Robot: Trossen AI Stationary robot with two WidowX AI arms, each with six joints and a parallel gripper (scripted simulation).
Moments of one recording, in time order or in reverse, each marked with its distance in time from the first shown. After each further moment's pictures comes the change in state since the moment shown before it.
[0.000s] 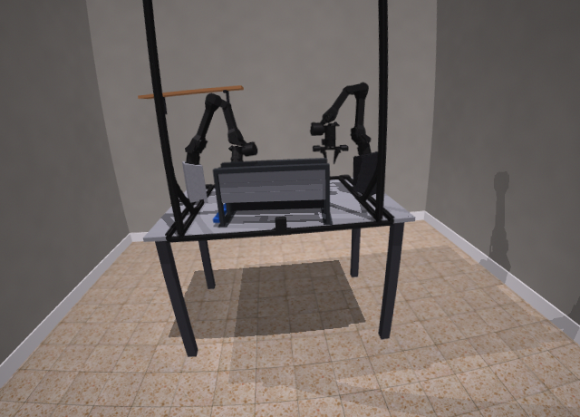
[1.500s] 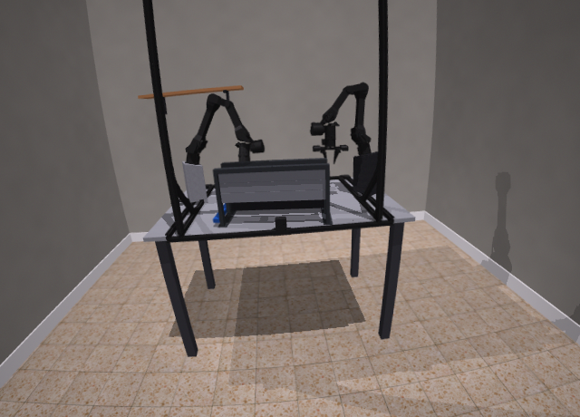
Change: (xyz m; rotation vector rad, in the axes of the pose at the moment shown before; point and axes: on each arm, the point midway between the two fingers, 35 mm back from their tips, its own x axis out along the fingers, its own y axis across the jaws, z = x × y) left arm -0.029 -0.029 0.036 -0.026 -0.053 -0.013; right arm 0.000 0.000 0.000 0.000 0.000 0.000
